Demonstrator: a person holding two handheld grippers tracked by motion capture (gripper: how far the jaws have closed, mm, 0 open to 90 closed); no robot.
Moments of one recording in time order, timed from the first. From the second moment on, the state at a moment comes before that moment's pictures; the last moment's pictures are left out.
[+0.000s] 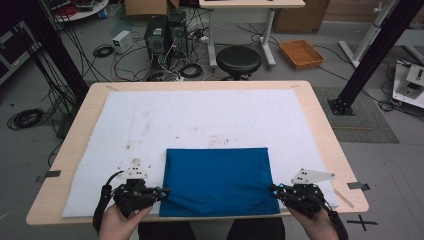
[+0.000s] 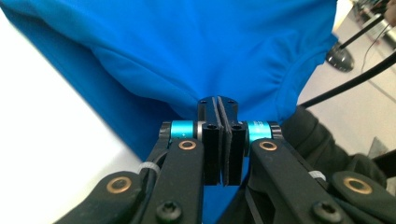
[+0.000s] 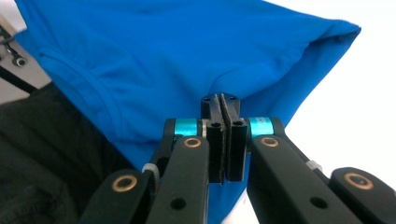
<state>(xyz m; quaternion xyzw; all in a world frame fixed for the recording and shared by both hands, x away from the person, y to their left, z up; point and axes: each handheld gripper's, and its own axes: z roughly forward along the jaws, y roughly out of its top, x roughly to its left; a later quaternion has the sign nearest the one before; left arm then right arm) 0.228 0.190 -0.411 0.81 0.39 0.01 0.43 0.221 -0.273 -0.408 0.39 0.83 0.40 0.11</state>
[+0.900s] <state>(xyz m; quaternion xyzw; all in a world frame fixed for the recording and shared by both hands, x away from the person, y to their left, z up) 0.341 0.191 -0.416 0.76 0.46 0.17 0.42 0.346 -0.282 -0.418 0.48 0.76 0.41 0.16</state>
